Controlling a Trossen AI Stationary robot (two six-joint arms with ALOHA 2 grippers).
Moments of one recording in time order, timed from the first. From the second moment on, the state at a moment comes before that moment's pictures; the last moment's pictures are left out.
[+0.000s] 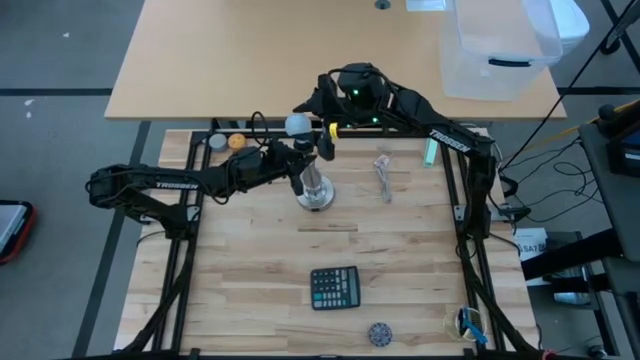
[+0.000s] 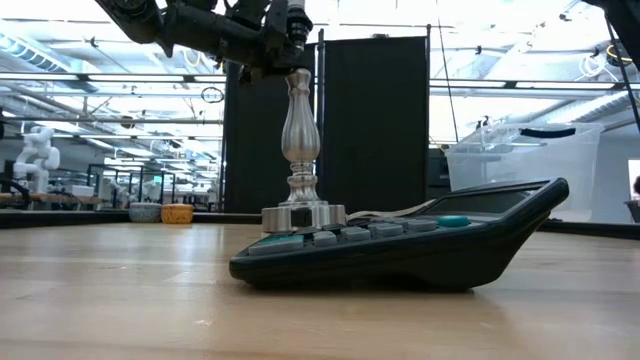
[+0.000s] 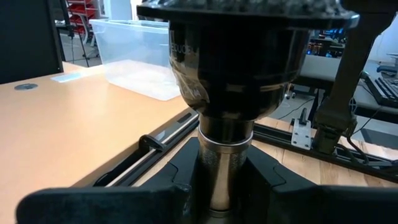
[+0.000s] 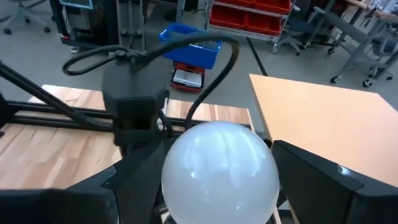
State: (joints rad) left arm 0.25 1.37 0.75 0.51 -0.17 -0.10; right arm -0.30 1.91 2.30 -0.73 -0.21 -0.25
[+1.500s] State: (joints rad) left arm 0.26 1.37 0.75 0.51 -0.17 -0.09; right arm -0.04 1.97 2.30 -0.67 0.72 0.25
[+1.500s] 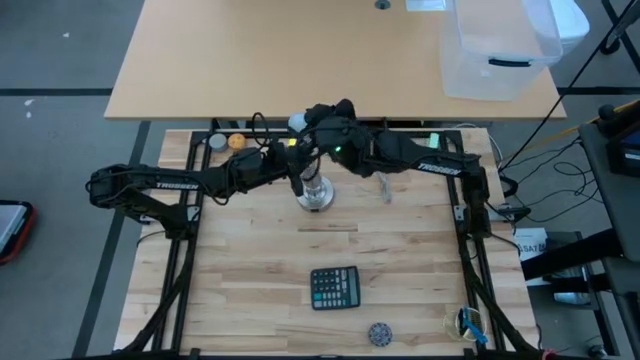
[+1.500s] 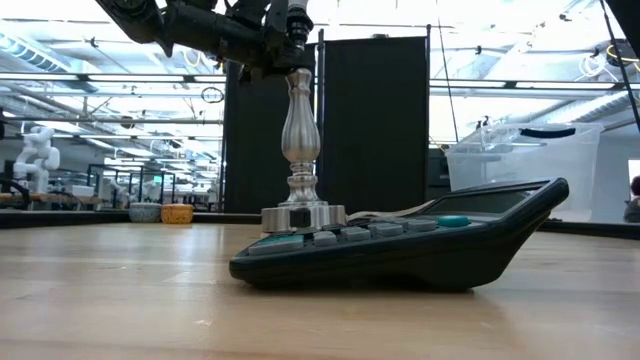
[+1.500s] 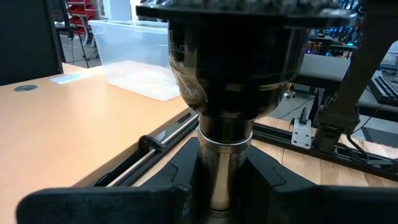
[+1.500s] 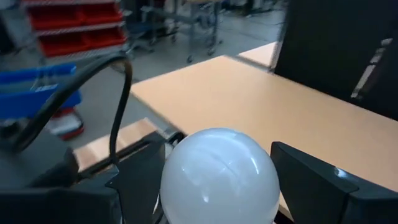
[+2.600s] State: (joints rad) left arm 0.26 1.37 0.75 0.50 -0.17 -0.08; right arm 0.05 1.95 2.30 -0.43 0.82 -0.07
